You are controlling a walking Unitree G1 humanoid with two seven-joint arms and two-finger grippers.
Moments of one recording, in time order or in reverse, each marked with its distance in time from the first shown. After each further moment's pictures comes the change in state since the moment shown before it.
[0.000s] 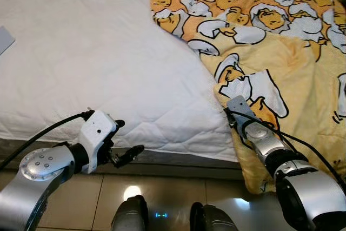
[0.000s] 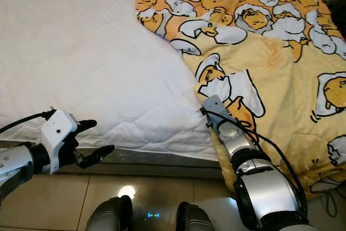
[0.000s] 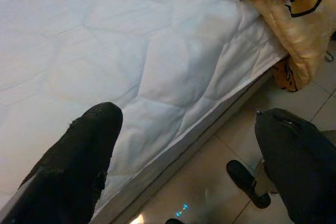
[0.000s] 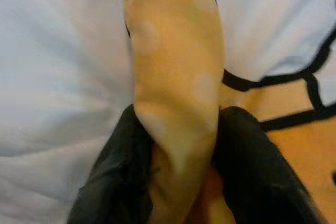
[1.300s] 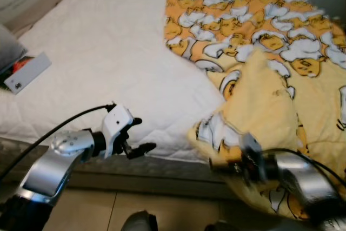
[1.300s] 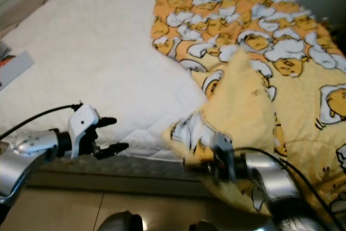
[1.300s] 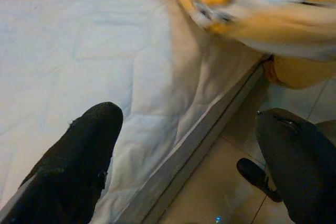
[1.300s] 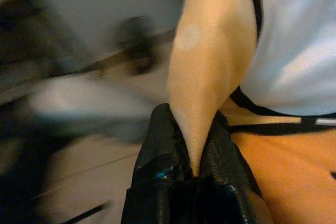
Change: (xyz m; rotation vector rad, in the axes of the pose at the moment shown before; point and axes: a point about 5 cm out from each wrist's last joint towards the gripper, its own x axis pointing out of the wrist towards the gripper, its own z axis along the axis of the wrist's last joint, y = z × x) left arm 0.047 0.015 -0.006 0.039 0.005 -0.183; right arm -0.099 0.018 -0.049 0.128 -0.219 1.346
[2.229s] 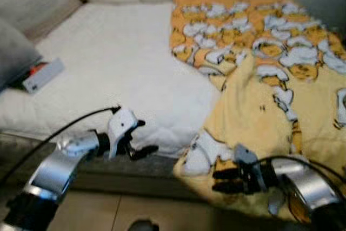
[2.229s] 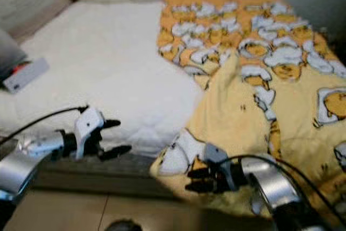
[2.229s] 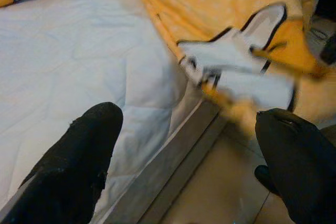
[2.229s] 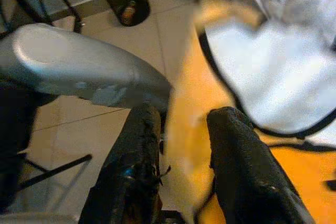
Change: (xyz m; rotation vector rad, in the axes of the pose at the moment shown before) left arm 0.009 0.001 -0.005 0.022 0.007 -0.016; right arm 0.012 0.000 -0.002 -0.081 0.200 -0.104
